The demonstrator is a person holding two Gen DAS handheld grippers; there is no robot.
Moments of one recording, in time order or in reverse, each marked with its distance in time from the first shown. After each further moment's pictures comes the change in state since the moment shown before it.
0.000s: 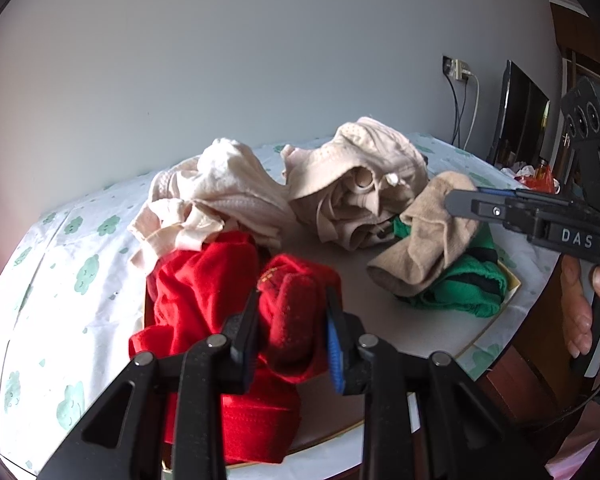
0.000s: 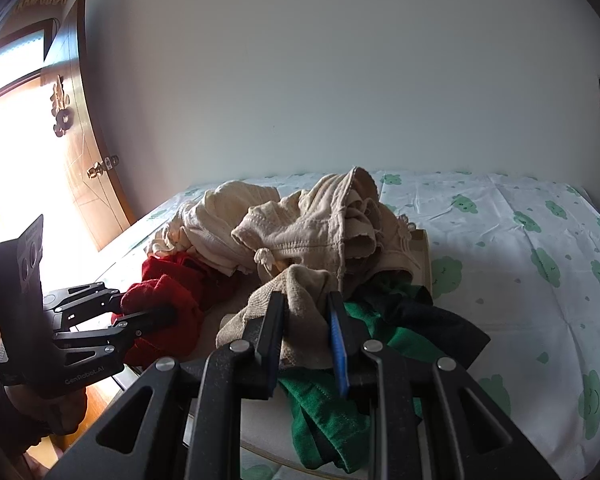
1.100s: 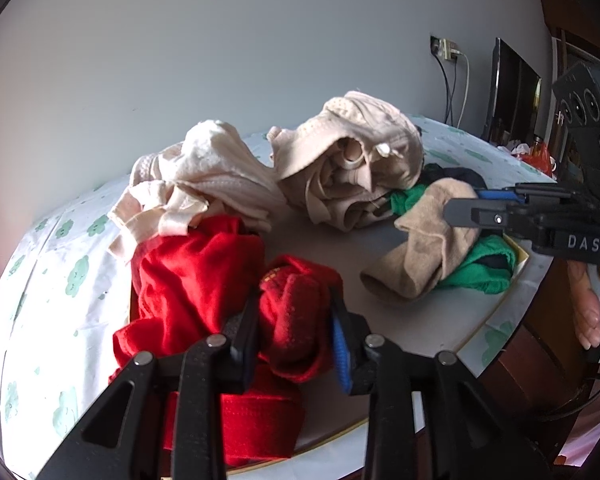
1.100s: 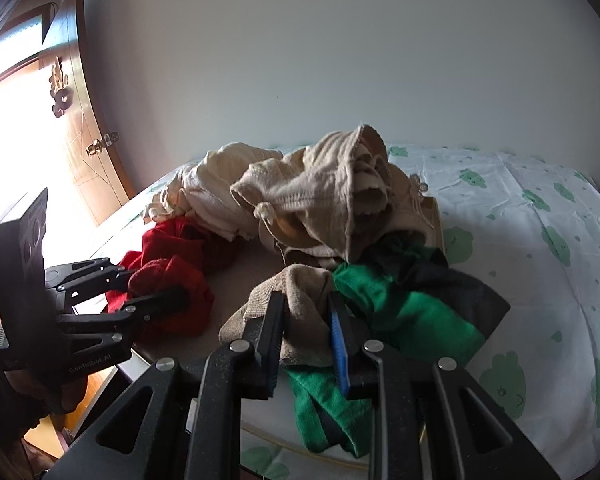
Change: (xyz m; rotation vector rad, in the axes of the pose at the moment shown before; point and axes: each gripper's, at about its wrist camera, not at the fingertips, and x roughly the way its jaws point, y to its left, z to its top) left arm 0.016 -0.007 -0.008 0.066 0.031 -0.009; right arm 0.014 0.005 -0.017 -0.006 0.078 -0.001
